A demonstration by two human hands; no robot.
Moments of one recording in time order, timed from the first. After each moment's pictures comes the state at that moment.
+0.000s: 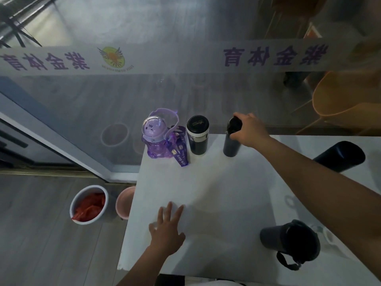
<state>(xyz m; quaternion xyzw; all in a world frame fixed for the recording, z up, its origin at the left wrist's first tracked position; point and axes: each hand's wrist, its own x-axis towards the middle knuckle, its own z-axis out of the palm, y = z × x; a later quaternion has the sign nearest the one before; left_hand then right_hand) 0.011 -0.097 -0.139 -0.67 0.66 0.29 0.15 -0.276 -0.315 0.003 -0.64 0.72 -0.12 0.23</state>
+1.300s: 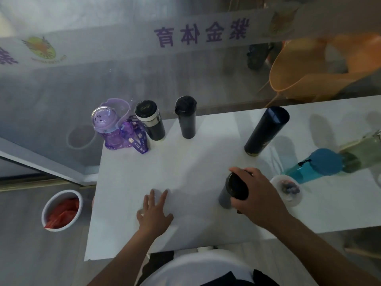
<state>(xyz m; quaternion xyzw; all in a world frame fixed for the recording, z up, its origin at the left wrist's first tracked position) -0.064 -0.078 -0.141 -0.67 0.67 0.28 0.14 -0.353 -0.032 -0.005 -0.62 0.73 -0.15 0.25</state>
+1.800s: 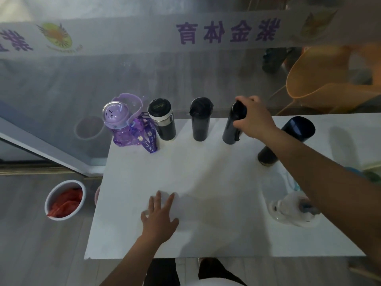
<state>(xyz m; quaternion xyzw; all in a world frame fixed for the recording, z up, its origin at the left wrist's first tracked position) -0.062 -0.077 -0.149 -0.67 0.69 0.26 0.13 -0.374 -0.252 0.020 -0.62 0.73 -0.18 0.21</state>
